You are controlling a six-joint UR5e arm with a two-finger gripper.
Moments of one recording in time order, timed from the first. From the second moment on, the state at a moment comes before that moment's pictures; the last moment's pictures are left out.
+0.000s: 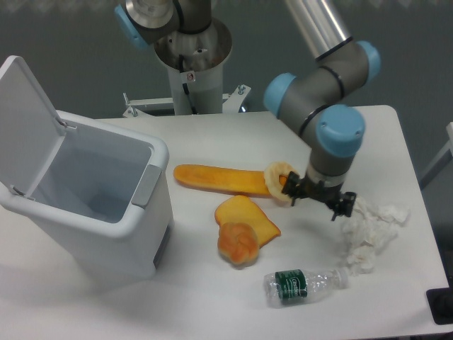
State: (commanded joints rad) arm 2.56 -2.05 -1.63 -0.97 1.56 0.86
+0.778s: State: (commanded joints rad) arm 2.47 -2.10 -1.63 -0.97 1.47 0.73
